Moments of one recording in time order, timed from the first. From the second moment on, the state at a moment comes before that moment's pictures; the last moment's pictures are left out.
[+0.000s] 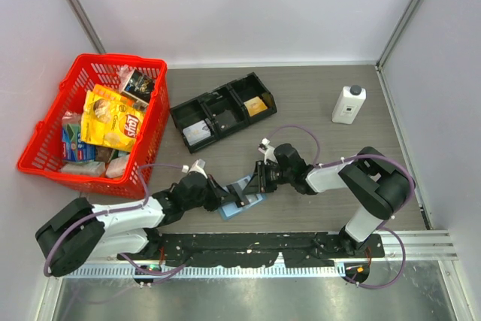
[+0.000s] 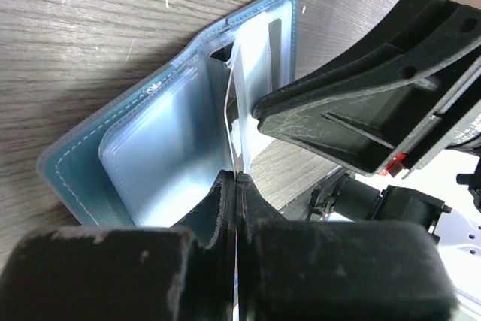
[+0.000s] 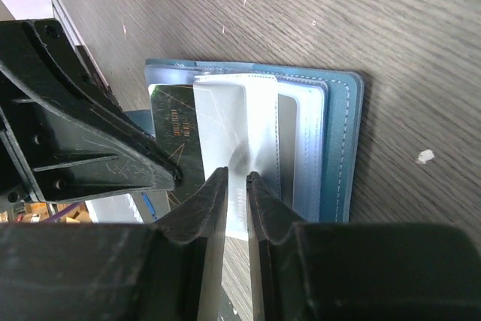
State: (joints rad) left arm -0.87 1.13 0.22 0.27 0.05 -1.35; right arm 0.71 1.65 0.52 0.46 -0.57 0.77
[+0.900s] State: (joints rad) left arm -0.62 1.10 0.86 -0.63 0.17 -0.56; right arm 0.70 1.38 0.49 0.25 -0.50 0.67
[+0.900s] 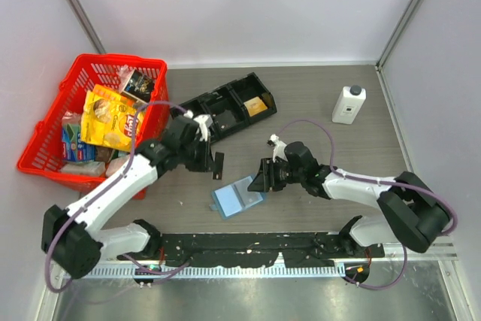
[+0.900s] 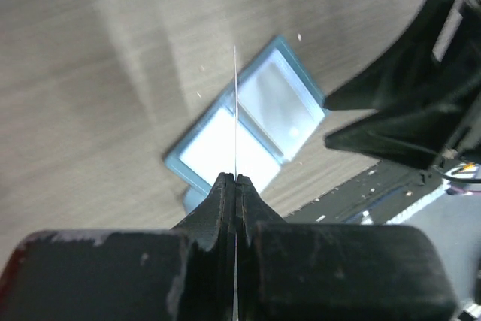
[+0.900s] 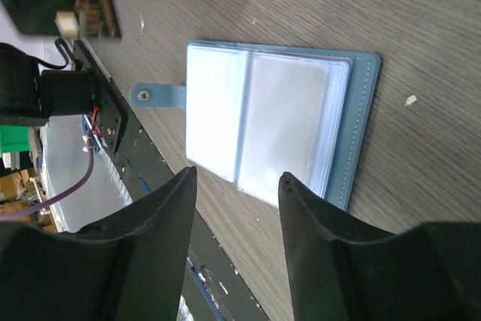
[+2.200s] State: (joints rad) left arm -0.40 2.31 2.13 -1.02 0.31 0.45; right arm 0.71 1.06 0.44 -0.04 -0.39 0.57
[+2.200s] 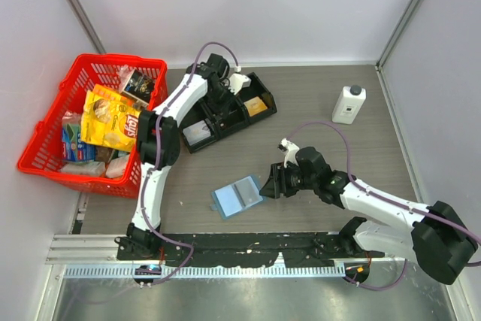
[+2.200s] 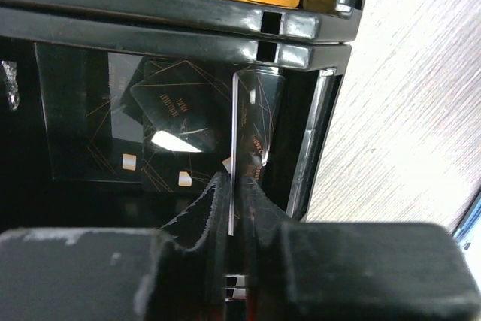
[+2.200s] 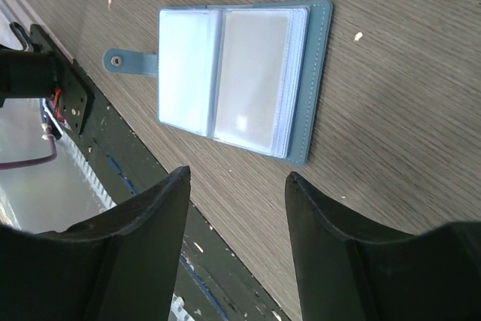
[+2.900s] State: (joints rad) left arm -0.40 1.92 1.90 -0.83 0.21 0.15; right arm 0.71 1.19 0.52 -0.06 -0.37 0.50
